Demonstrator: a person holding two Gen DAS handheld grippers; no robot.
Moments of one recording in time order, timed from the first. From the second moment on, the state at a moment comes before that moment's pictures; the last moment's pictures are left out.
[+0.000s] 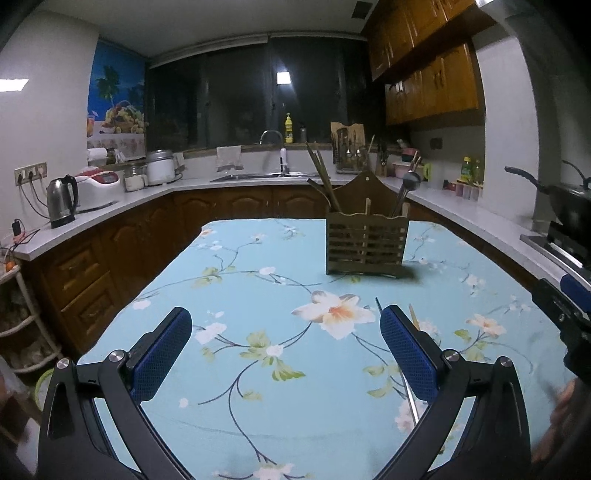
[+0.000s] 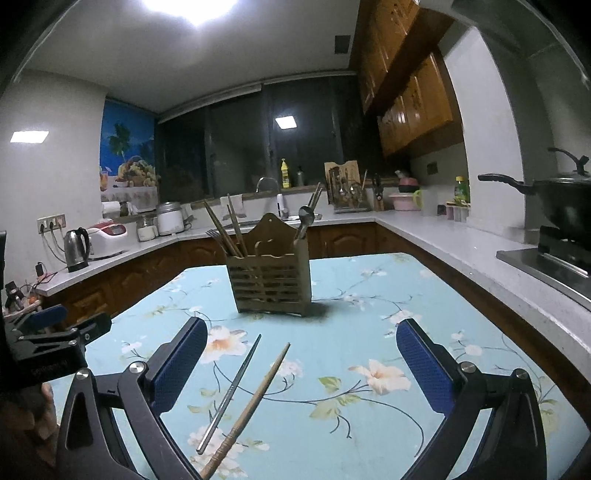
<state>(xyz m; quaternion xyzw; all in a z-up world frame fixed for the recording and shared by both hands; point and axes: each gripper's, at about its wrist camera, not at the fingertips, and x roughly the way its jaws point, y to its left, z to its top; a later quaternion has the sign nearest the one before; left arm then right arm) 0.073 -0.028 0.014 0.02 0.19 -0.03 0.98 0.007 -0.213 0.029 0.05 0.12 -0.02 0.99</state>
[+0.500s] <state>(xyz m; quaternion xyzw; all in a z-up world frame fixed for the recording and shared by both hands) 0.072 -0.029 0.014 0.02 0.19 -0.04 0.98 0.009 -0.217 0.024 0.06 0.13 -0.02 0.99</state>
